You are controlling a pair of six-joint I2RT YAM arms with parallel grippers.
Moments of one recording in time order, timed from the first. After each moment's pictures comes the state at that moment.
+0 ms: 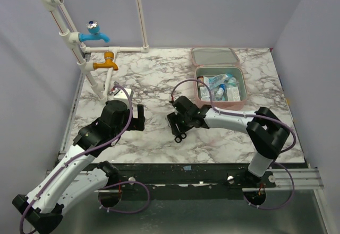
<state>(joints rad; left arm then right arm) -0.63 0.72 0.84 -0.73 -0.26 -0.35 0.89 1.72 1.05 -0.32 -0.02 0.35</state>
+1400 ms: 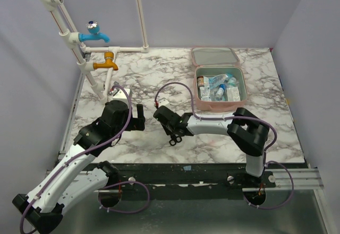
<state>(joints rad) -0.63 0.73 0.84 -0.74 -0.27 -0.41 1.07 1.92 1.19 -0.23 0.36 0.37</state>
